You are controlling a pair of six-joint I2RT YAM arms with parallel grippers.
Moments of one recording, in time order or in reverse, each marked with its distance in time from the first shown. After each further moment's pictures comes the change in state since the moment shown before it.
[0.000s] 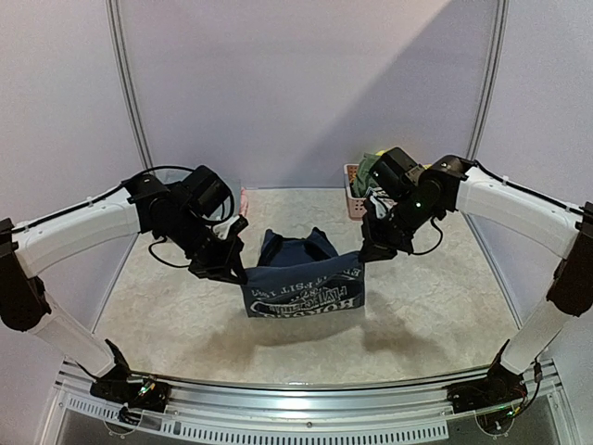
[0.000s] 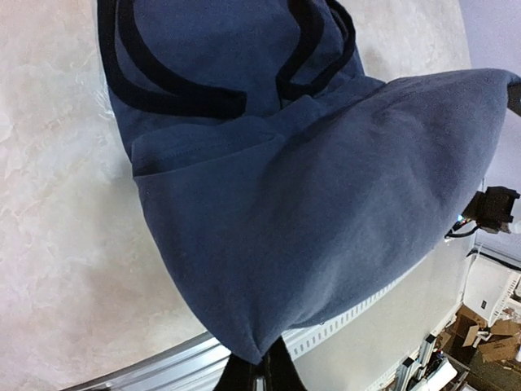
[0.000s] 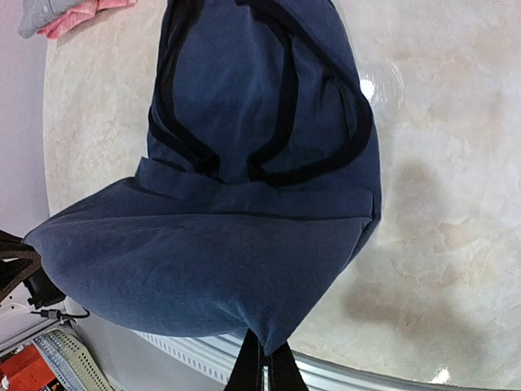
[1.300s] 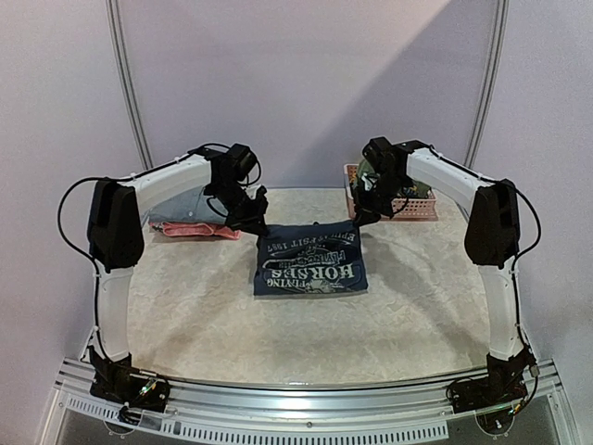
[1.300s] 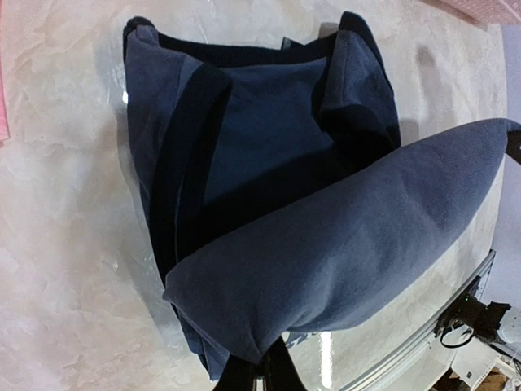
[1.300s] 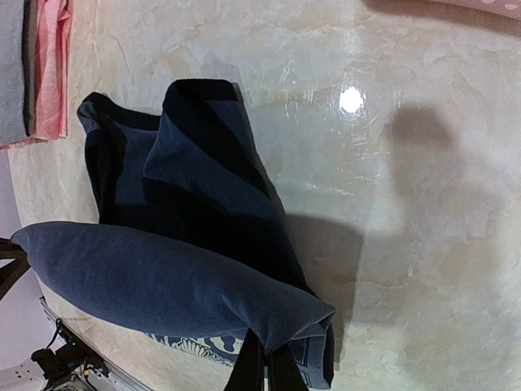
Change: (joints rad) left arm 0.263 0.708 0.655 -0.042 0.035 0.183; right arm -0.288 0.632 0.625 -0.090 -0.084 -0.230
